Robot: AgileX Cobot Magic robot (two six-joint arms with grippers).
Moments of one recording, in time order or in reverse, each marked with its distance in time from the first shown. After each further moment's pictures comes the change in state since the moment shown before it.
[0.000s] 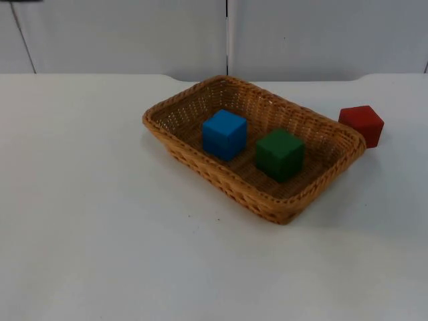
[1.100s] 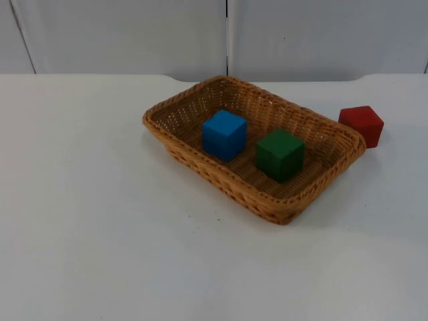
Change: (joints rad) right arm 0.000 -0.510 0.192 -0.029 0.201 0.081; left arm 0.000 -0.466 0.002 0.357 0.288 -0.326
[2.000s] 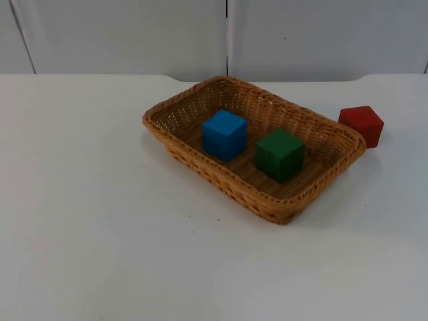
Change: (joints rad) right arm 0.000 -0.171 0.000 -0.246 0.241 0.231; left arm 0.000 -0.262 0.246 0.254 0.103 -0.254
